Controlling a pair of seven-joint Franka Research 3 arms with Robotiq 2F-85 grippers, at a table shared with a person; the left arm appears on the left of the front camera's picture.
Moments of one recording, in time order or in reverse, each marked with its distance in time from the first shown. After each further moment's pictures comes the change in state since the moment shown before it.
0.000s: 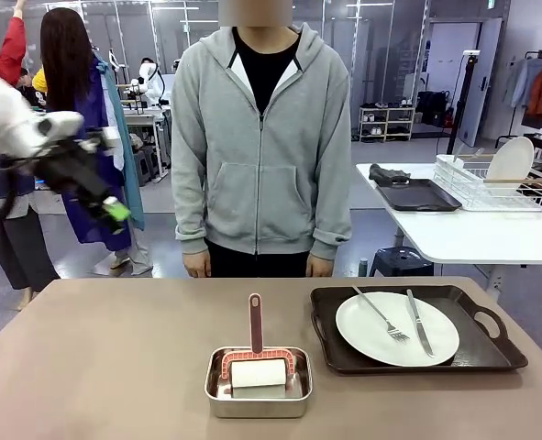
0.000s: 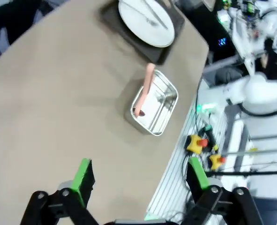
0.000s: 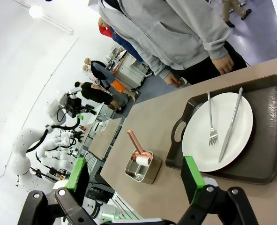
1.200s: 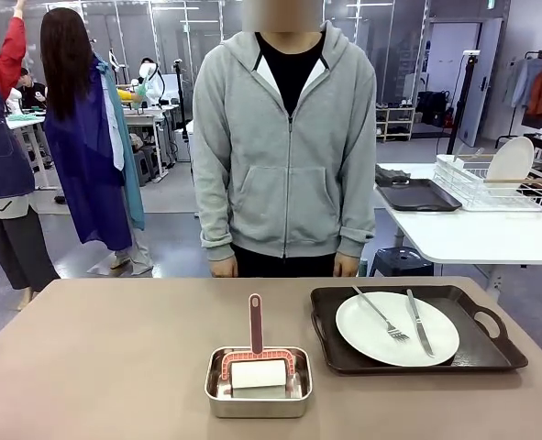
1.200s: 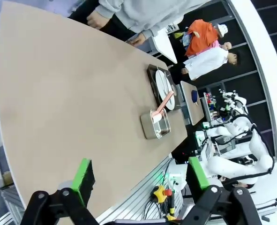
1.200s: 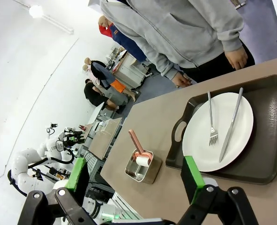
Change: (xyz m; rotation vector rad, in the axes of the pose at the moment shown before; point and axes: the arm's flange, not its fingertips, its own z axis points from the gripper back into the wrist) left arm -0.371 0.055 0.150 -0.048 -0.625 0.500; right arm 0.000 0.000 0.000 0.000 0.001 0.001
